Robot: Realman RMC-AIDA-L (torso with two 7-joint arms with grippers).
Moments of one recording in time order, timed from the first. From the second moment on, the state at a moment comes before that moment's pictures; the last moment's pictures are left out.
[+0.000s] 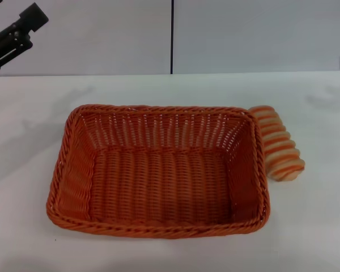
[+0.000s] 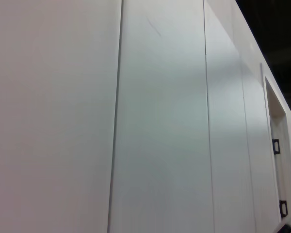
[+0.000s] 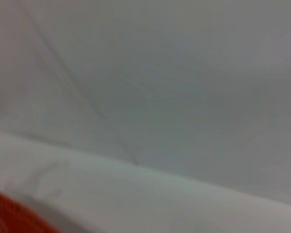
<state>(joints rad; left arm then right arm) -0.33 -2.06 0.62 0.73 1.35 1.85 -1.21 0.67 1.85 -0.48 -0.85 -2.35 -1.62 2.06</state>
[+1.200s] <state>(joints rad) -0.33 -2.06 0.62 0.67 1.34 1.85 -1.18 0.89 1.99 -0.93 -0.60 -2.60 -1.35 2.22</state>
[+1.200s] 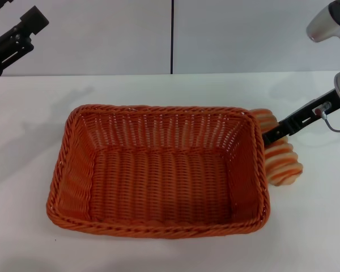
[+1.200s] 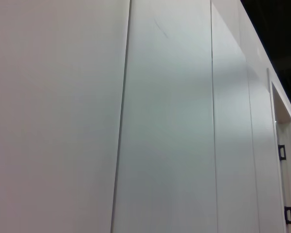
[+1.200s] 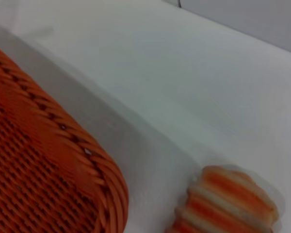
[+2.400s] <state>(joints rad) -0.33 -2.05 0.62 0.65 1.34 1.87 -1.18 0.83 2.01 -0.93 -0.70 -2.60 -1.36 2.18</state>
